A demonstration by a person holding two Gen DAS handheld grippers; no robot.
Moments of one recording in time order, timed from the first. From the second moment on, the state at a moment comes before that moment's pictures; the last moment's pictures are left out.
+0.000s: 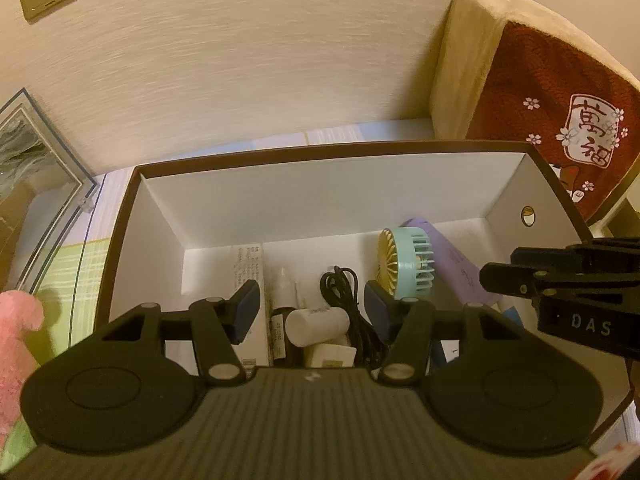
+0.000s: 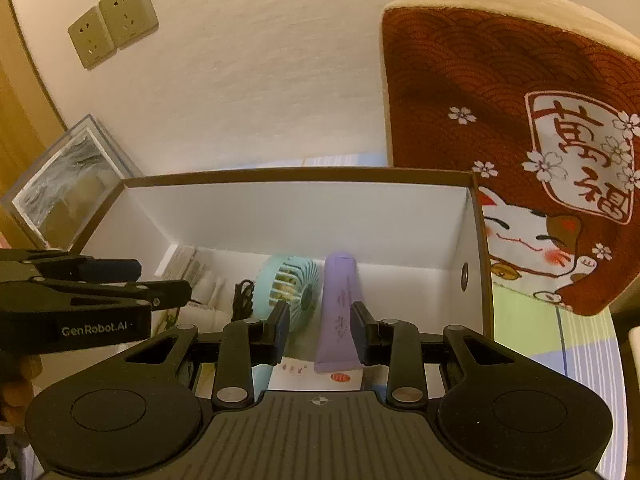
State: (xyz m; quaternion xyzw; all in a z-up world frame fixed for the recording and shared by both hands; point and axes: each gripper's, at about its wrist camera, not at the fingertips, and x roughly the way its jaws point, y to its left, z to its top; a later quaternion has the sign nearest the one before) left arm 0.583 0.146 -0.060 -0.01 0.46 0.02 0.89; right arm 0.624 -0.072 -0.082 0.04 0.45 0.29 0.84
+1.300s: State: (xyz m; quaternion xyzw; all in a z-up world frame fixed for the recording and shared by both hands) left arm 0.358 0.100 0.050 -0.04 0.38 0.05 0.92; right arm 0.442 -0.158 0.017 0.10 0.38 0.29 0.87
